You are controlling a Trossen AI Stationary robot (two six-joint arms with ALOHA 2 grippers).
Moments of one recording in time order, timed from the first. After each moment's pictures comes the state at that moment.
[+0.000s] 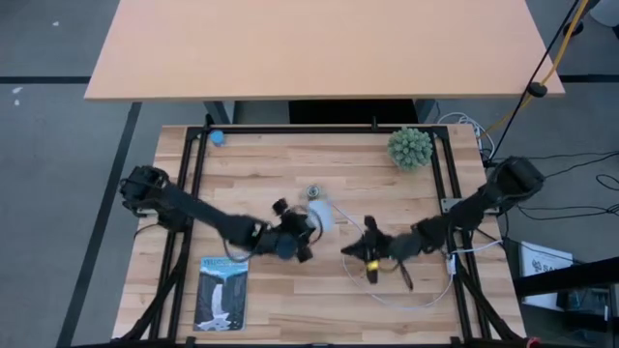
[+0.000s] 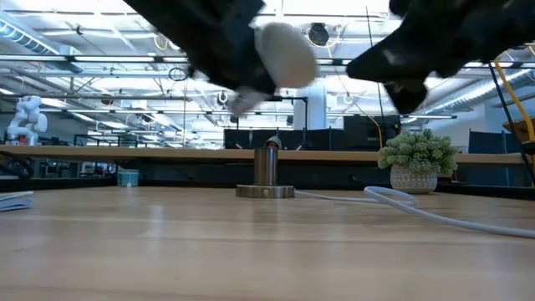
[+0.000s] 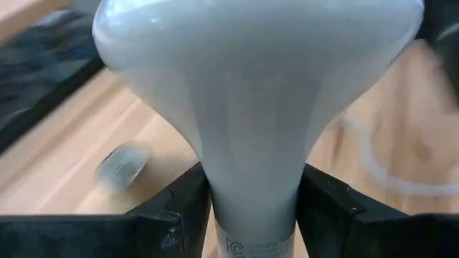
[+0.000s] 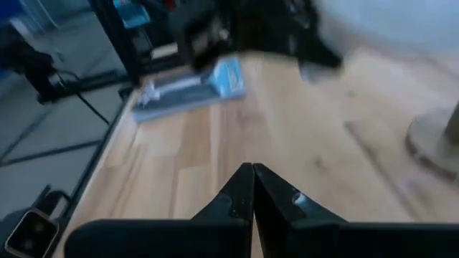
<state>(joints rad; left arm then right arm) -0.29 1.67 1.00 0.04 -0.66 -0.30 0.45 1.45 0.44 0.64 0.40 0.42</state>
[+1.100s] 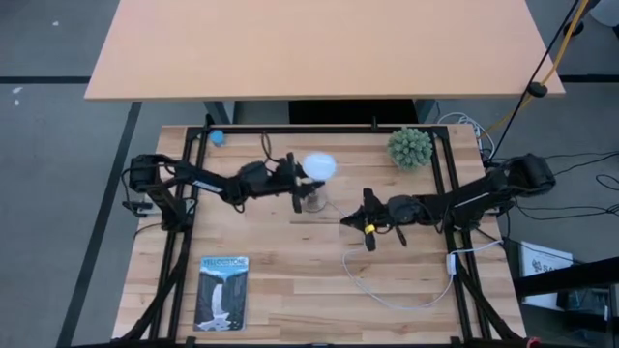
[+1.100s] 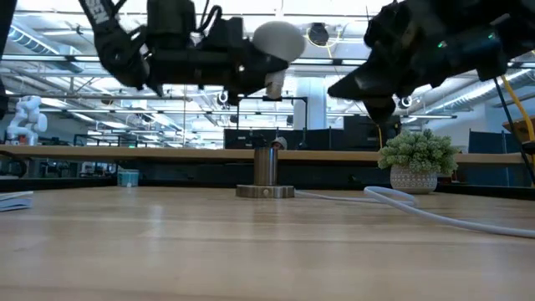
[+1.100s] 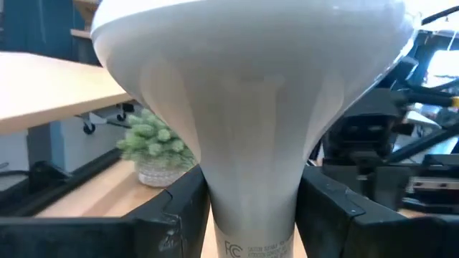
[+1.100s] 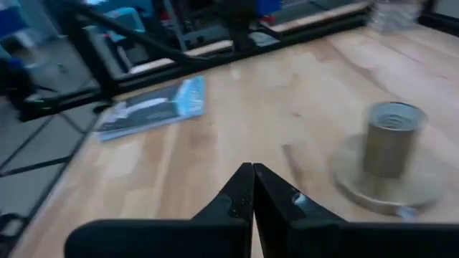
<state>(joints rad) 0.19 1.67 0.63 1.14 0.08 -0.15 0.12 1.33 0.37 0.61 0.12 0.34</state>
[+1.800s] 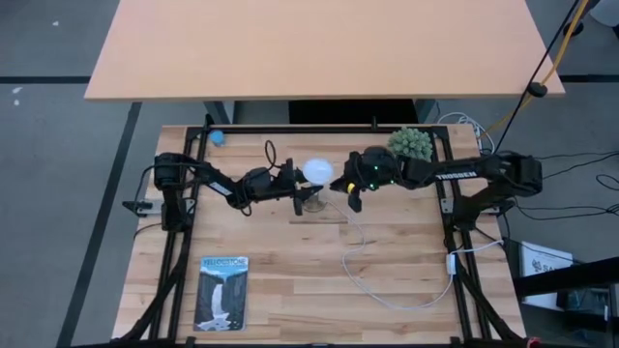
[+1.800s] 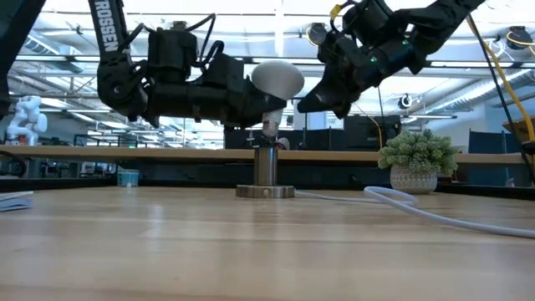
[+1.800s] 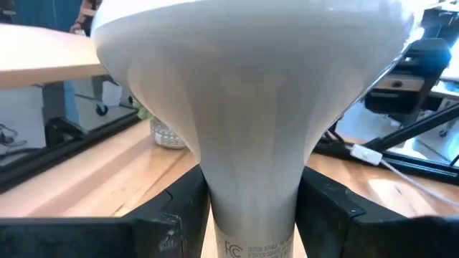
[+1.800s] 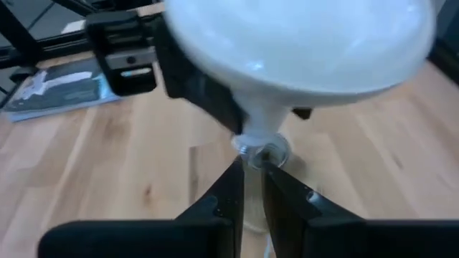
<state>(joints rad) 0.21 1.86 0.59 1.30 0.06 -0.15 -0.28 1.44 0.71 0.17 -0.23 0.05</state>
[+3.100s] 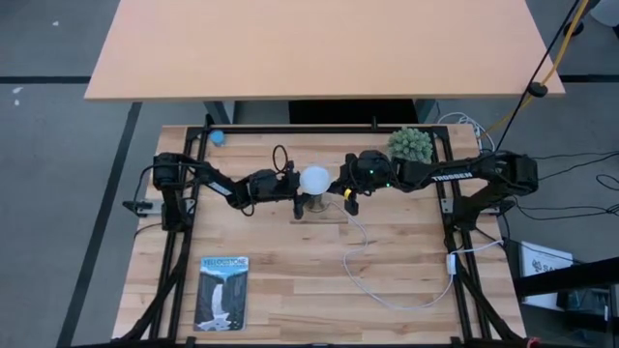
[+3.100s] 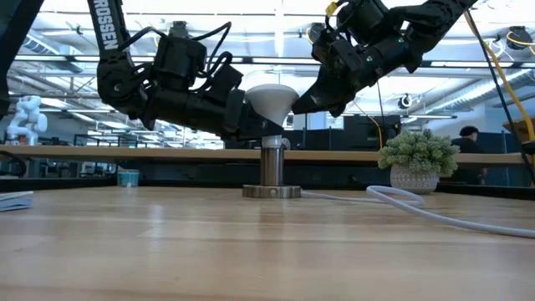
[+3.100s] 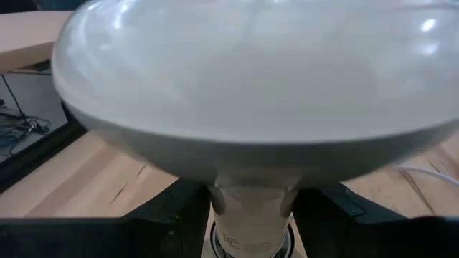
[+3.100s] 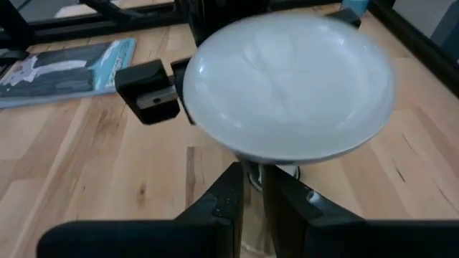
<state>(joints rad) 0.21 1.86 0.60 1.10 0.03 0.04 -0.23 1.47 0.74 0.15 -0.19 0.01</state>
